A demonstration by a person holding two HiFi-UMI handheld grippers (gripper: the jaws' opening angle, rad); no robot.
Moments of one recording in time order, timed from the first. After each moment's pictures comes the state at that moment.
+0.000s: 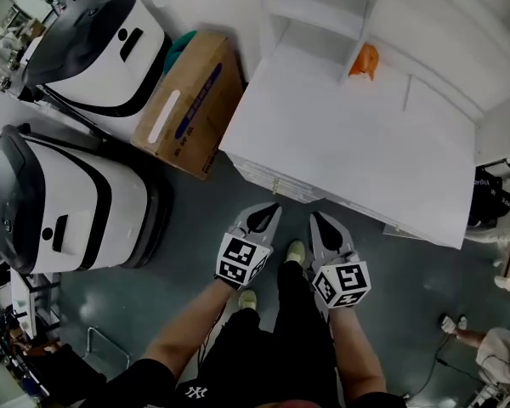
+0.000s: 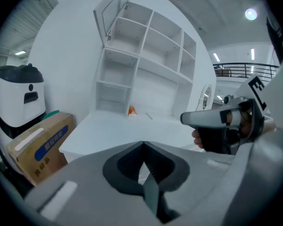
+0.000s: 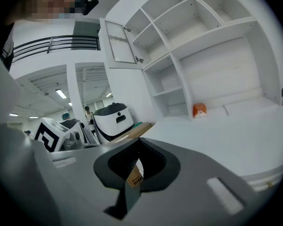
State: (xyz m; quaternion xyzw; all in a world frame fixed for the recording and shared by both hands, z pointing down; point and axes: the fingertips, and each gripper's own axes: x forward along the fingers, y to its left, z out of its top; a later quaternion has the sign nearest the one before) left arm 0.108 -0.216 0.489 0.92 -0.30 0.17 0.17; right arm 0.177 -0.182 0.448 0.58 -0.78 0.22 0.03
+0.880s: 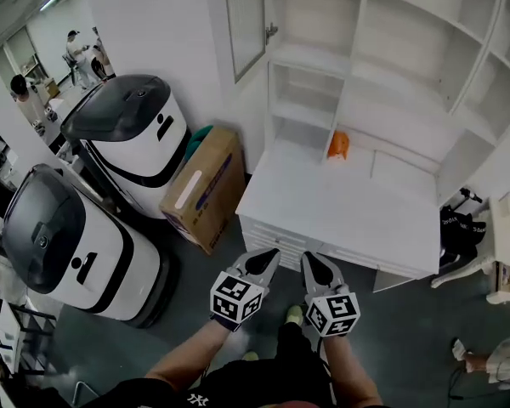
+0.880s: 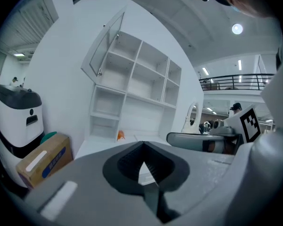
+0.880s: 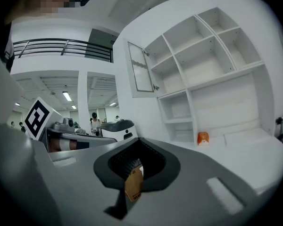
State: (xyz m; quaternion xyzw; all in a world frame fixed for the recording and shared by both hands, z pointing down) left arm 0.065 -0.138 0.294 0.95 -0.27 0.09 0.15; right arm 0.126 -0.113 0.292 0.60 -0.79 0.14 0.00
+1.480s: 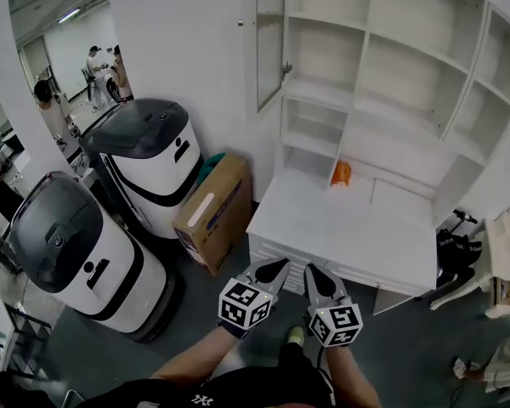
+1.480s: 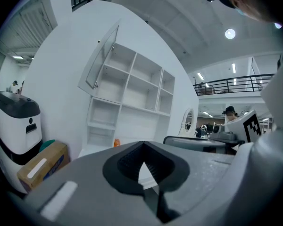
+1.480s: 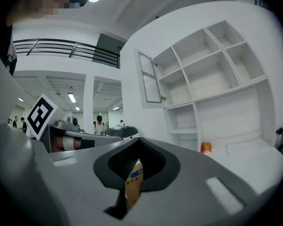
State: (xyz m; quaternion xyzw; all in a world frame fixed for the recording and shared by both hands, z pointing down) left arm 0.049 -0.105 0.233 0.96 -0.26 0.06 0.12; right arm 0.094 -0.080 0.236 0.60 -0.80 0.09 -0.01
